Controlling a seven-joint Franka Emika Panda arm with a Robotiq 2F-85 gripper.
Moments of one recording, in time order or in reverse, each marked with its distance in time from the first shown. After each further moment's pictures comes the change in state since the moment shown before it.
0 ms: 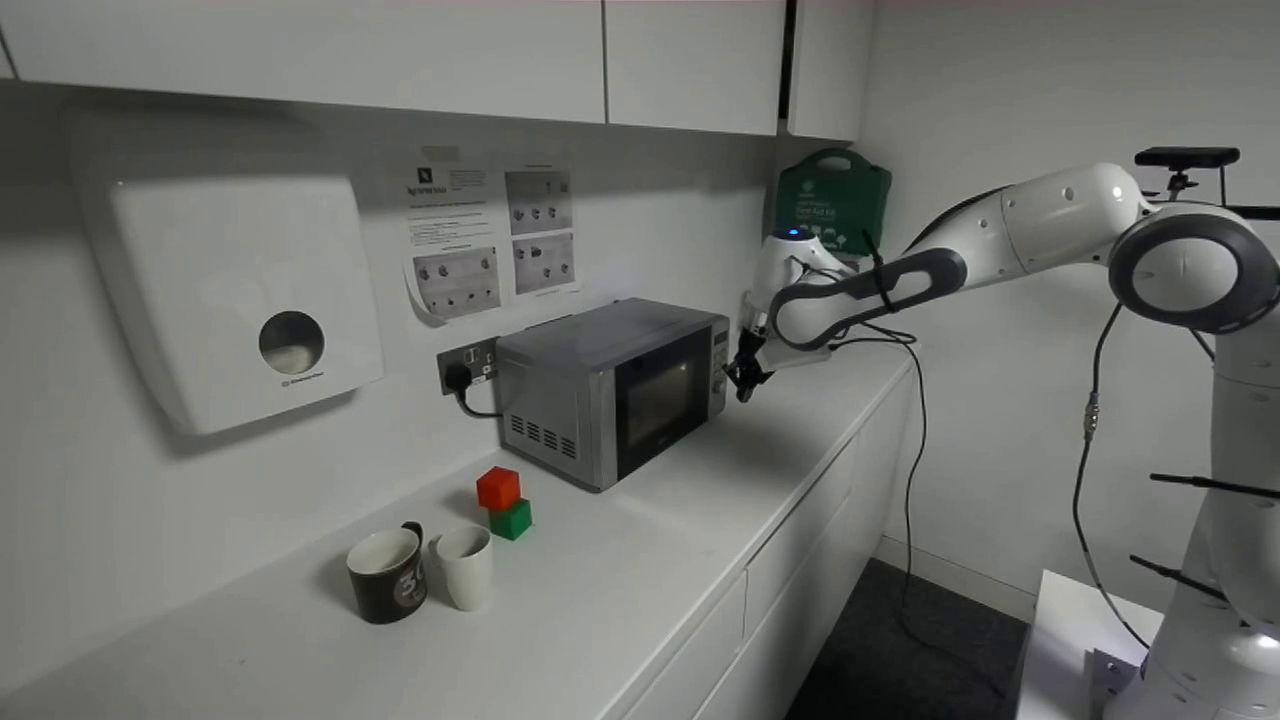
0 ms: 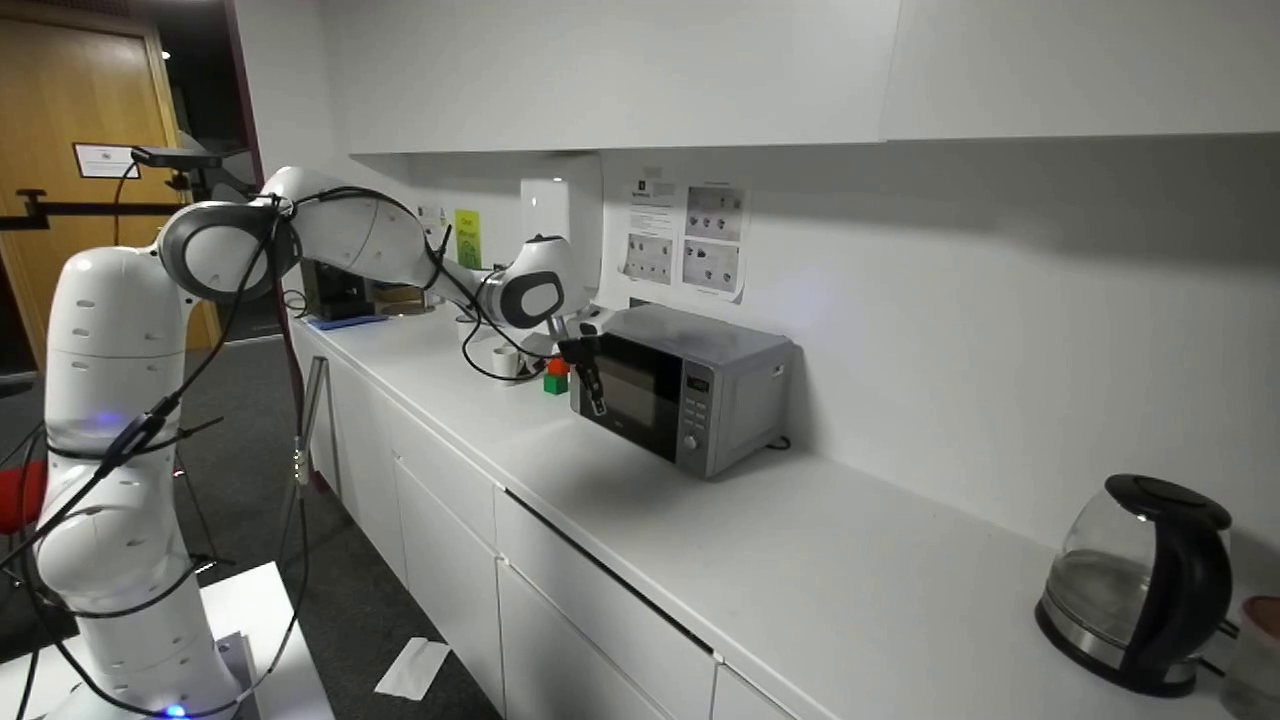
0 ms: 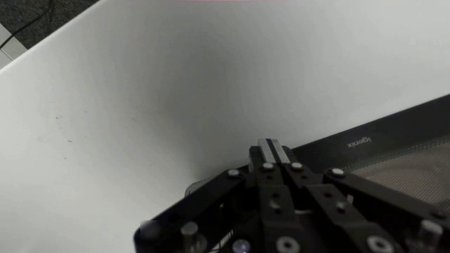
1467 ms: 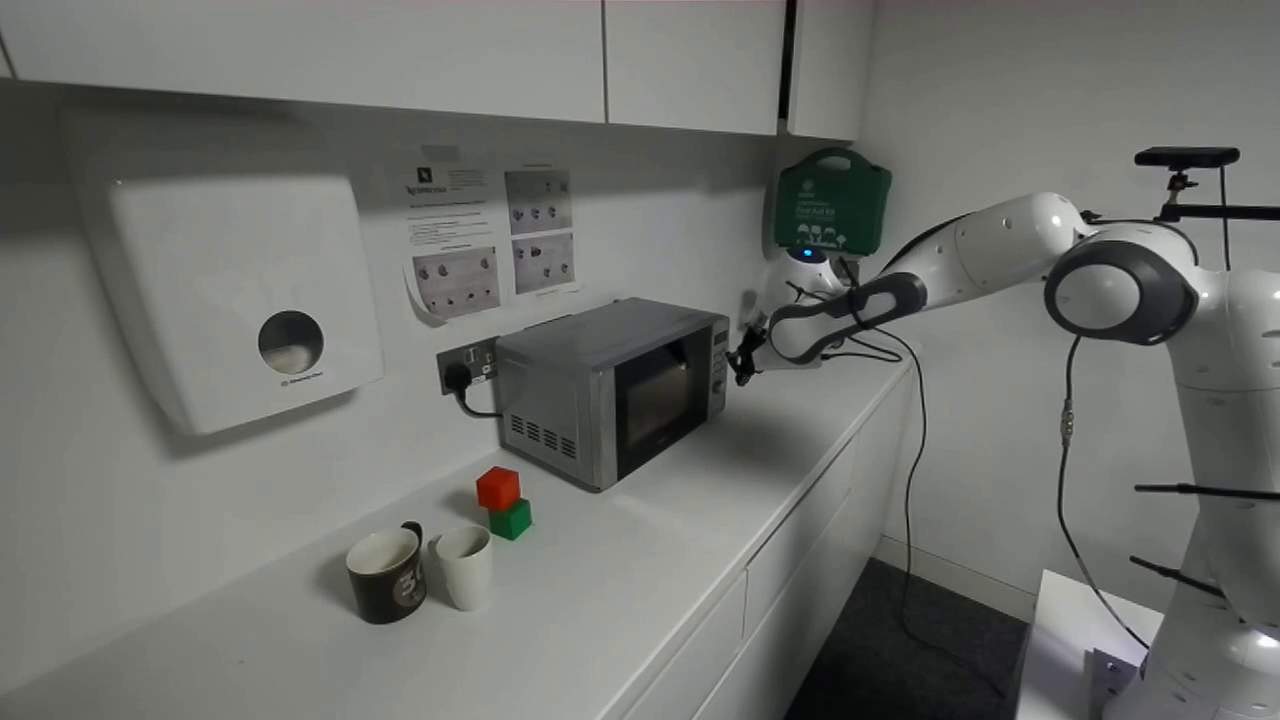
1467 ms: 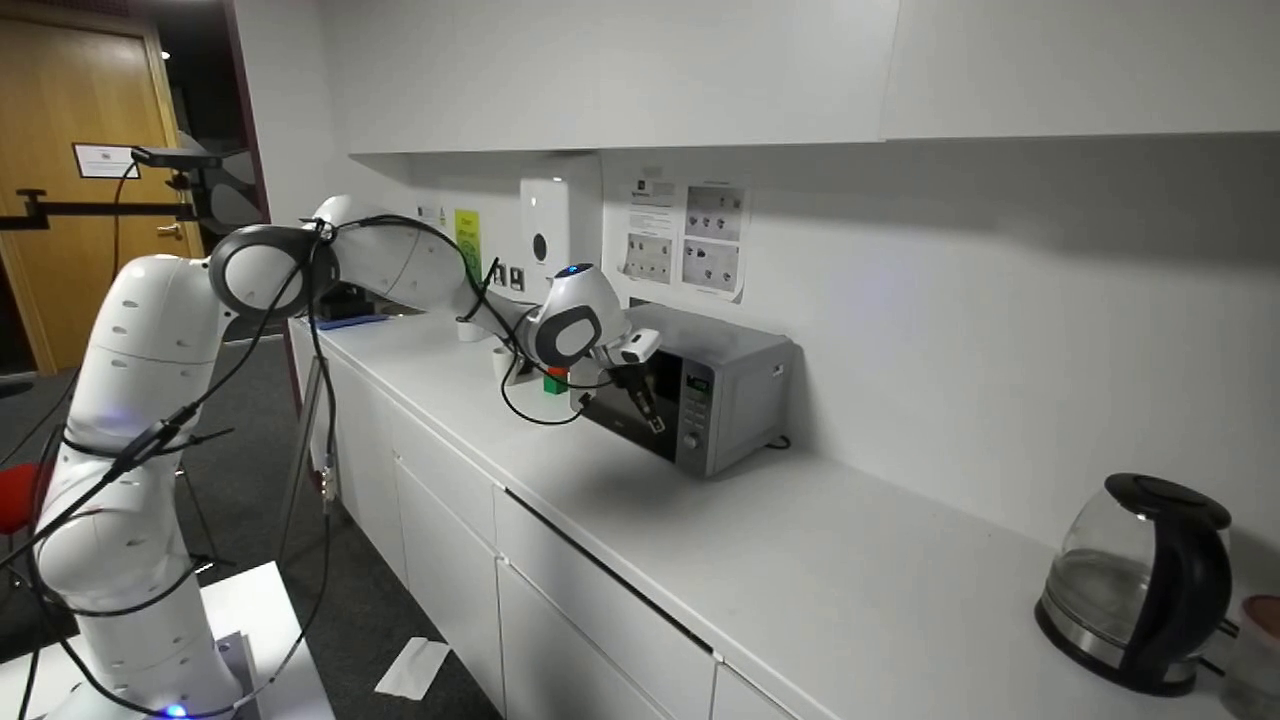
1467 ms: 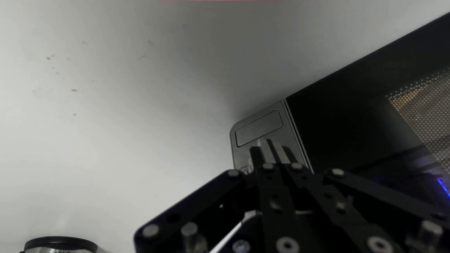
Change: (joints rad) arm -0.002 0.154 -0.145 0.080 0.051 0.262 0.011
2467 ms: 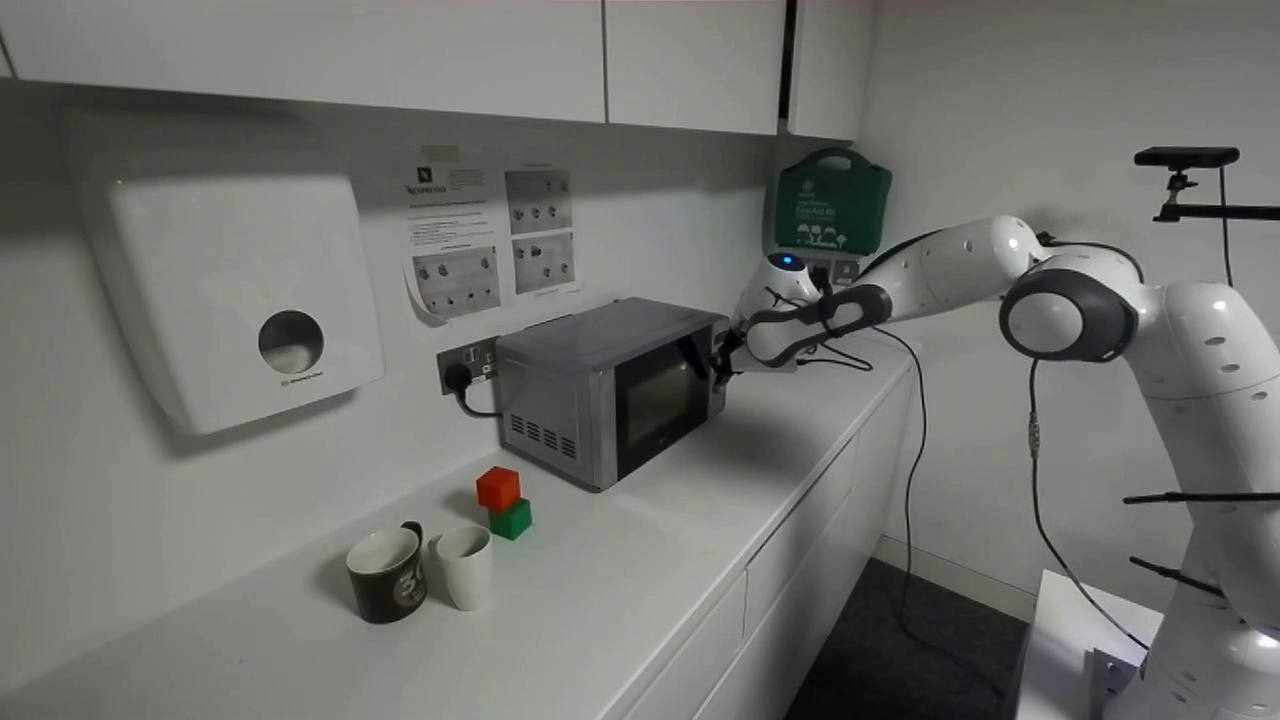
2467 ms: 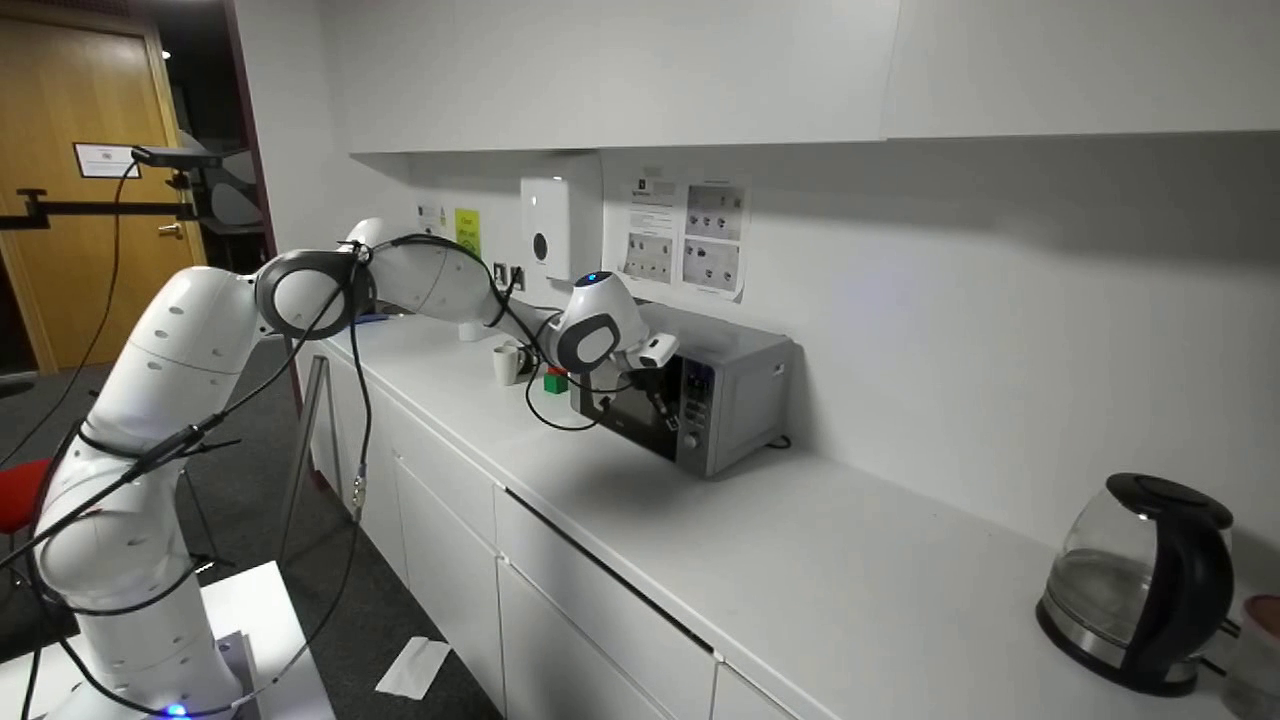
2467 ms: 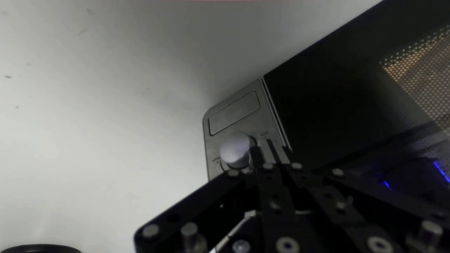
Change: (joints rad) arm 0.001 0.152 -0.002 0.184 0.070 0.000 0.000
